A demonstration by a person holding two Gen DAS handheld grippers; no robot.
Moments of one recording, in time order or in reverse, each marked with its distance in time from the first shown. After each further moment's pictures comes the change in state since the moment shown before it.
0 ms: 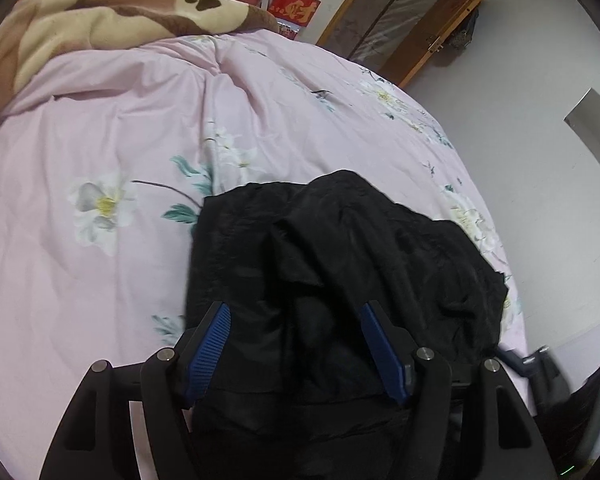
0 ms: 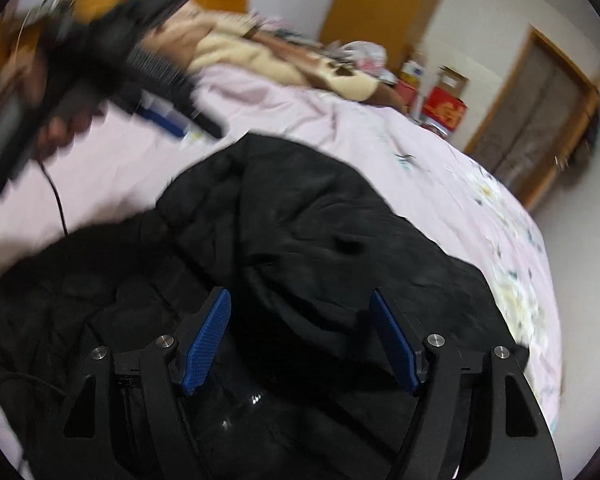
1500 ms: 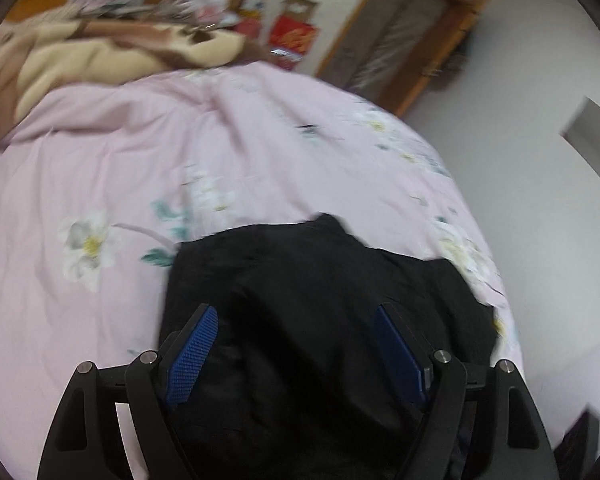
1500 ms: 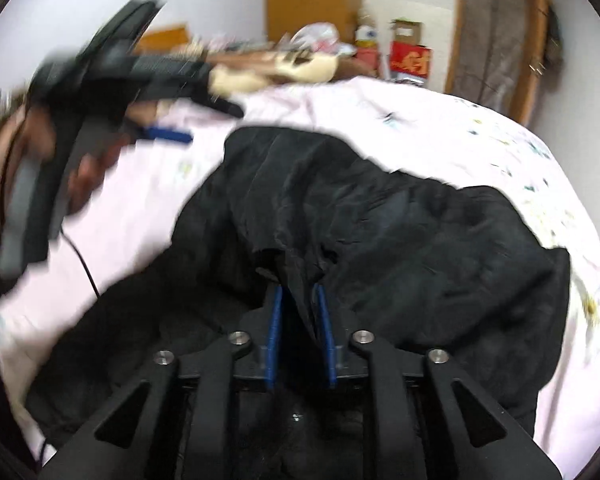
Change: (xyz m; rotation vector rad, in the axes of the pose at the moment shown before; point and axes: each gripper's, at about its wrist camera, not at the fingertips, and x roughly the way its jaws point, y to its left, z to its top) left arm -0.008 -0.052 0.012 0.026 -0.116 0.009; right arm -0.021 -0.028 -0.021 0.432 -0.033 0.112
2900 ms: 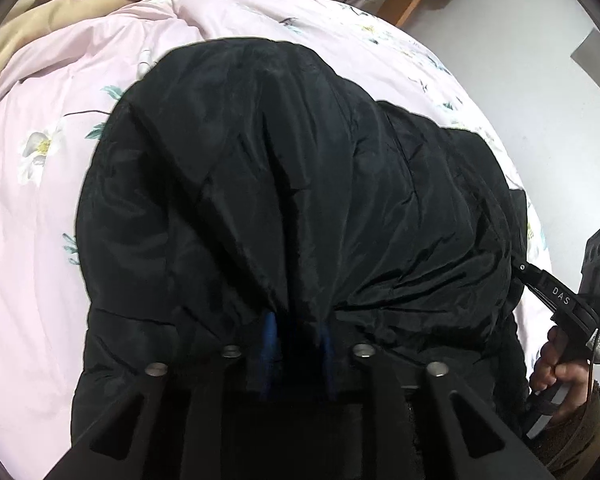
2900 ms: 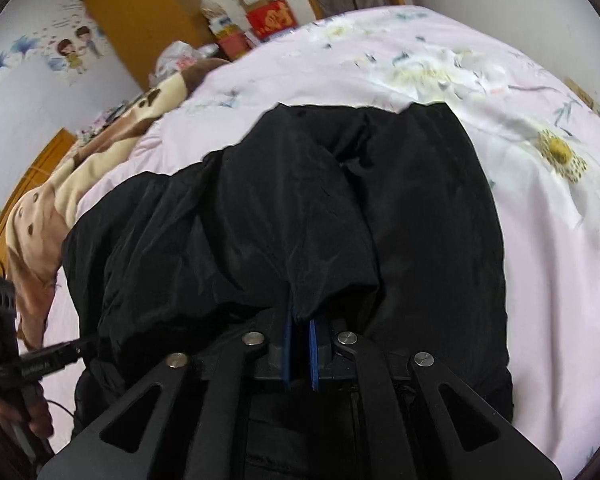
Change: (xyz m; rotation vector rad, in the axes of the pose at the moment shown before) left arm 0.054 -0.017 -0.089 0.076 0.266 0.078; right arm 0.027 -0.181 -0.028 0.551 0.097 -0.056
